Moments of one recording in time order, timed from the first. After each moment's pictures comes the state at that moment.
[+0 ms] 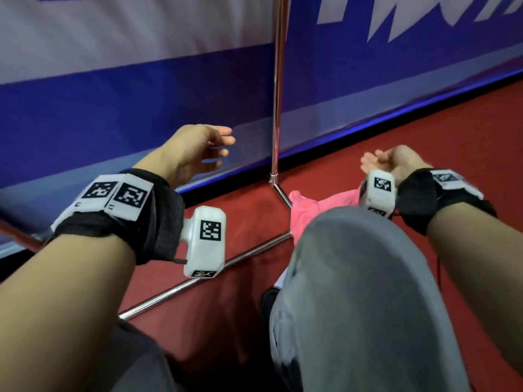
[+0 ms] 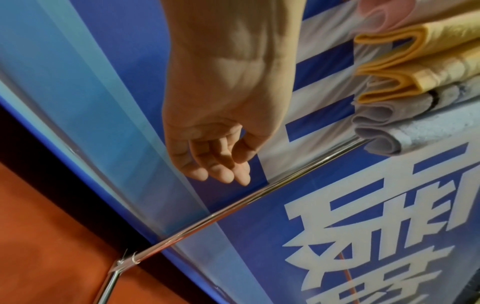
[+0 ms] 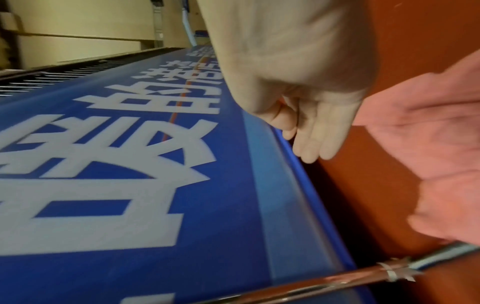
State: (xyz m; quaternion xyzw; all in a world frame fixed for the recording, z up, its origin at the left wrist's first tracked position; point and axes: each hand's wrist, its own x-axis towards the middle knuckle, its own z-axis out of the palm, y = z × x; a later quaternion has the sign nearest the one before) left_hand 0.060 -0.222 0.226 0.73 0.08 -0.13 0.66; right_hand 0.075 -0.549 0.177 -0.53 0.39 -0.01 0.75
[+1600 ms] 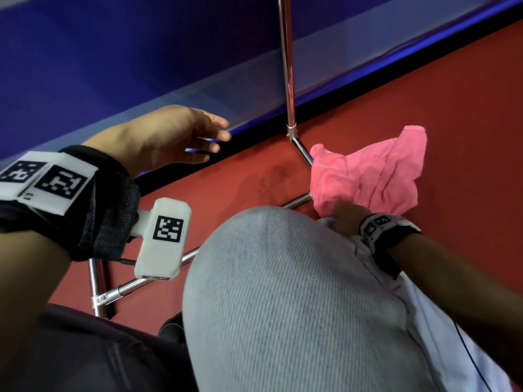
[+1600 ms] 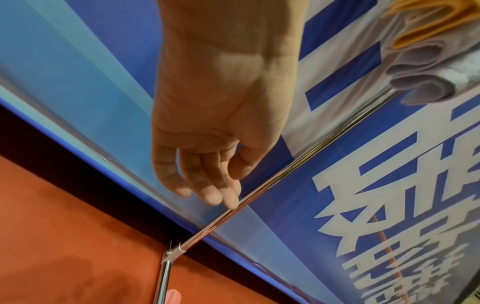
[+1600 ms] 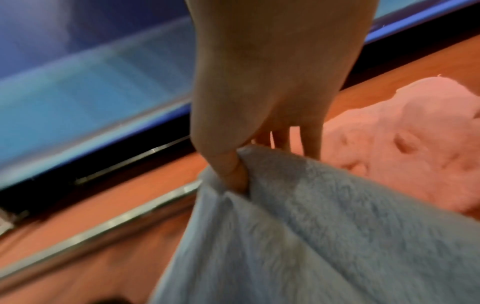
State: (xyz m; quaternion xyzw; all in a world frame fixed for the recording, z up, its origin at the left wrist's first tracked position) left_hand 0.070 -0.222 0.189 0.81 0.12 -0.25 0.52; right_hand 0.040 -0.514 -0.063 -0.93 -0.08 0.35 0.02
